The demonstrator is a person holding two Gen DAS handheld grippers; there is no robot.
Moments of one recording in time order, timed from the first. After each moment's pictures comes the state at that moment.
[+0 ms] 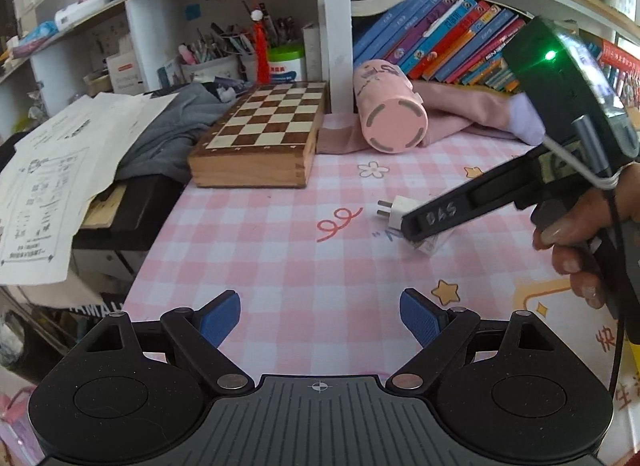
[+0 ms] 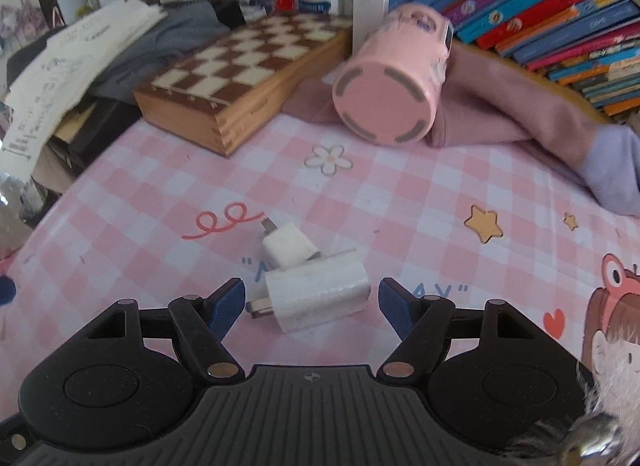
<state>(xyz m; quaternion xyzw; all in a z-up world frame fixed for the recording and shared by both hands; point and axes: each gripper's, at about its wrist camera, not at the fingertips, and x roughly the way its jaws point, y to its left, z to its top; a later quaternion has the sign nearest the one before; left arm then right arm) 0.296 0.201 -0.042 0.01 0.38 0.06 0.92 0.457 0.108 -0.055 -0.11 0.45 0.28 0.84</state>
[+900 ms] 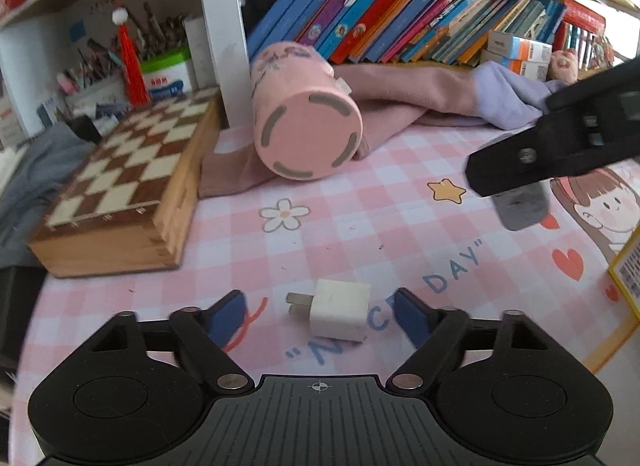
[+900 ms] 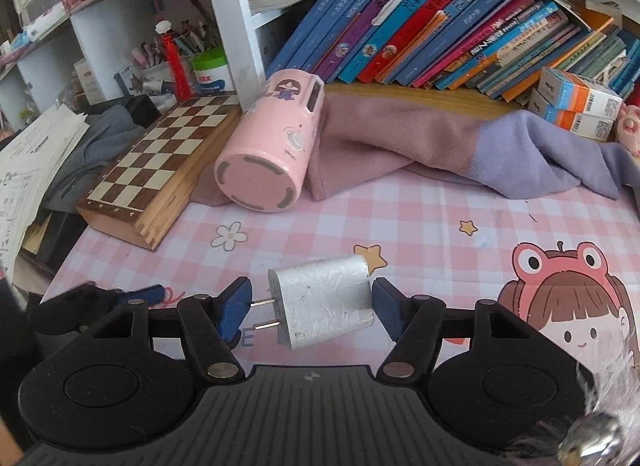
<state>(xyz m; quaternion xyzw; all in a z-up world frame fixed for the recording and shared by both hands) 0.429 0.166 -0.100 0.04 0.39 -0.04 0.92 0.476 0.033 -0.003 -0.01 0.41 0.19 0.89</state>
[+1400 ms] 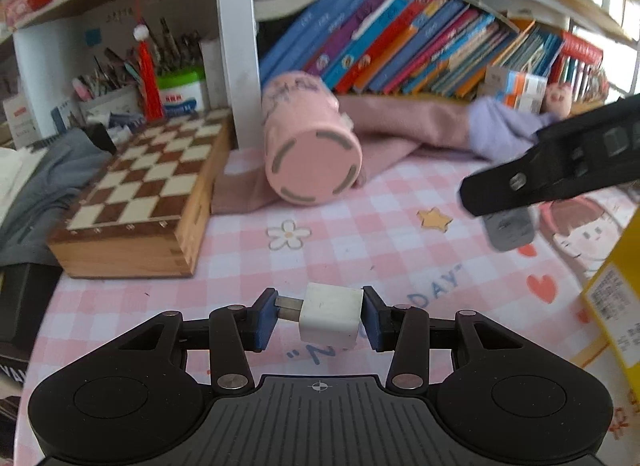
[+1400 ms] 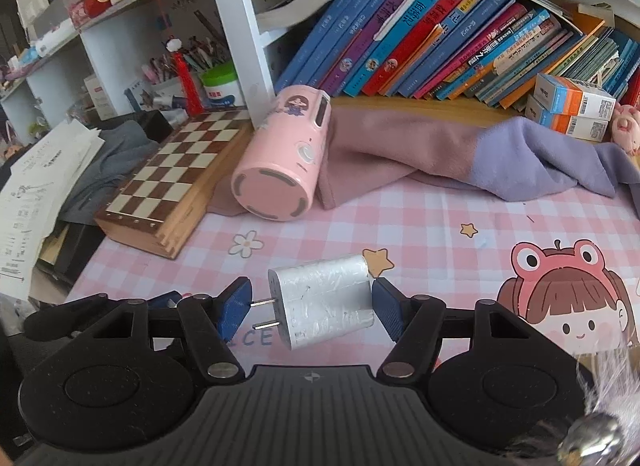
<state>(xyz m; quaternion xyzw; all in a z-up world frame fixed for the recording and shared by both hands) 0.398 0.169 -0.063 0.02 0.35 -0.03 0.94 0.458 0.031 0.014 0.01 0.40 0.20 0.90</state>
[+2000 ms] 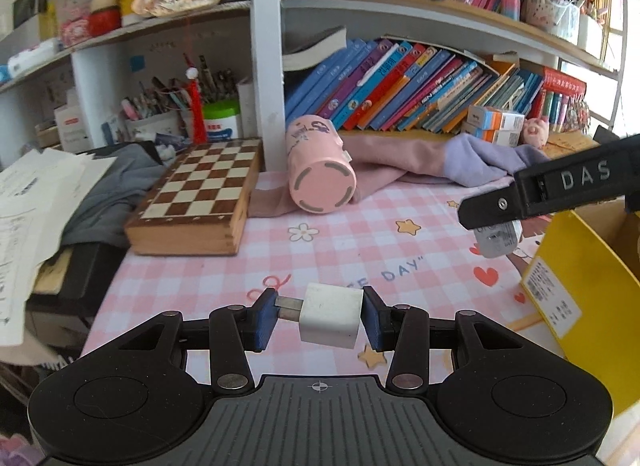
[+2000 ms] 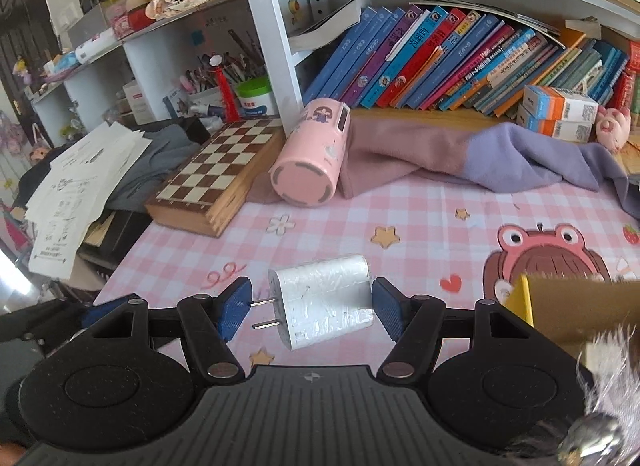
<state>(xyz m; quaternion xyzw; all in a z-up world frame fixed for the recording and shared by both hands) 0.289 0.172 -0.008 0.00 0.32 -0.01 0.95 0.378 0.004 0.045 0.02 0.38 0.23 0.90</state>
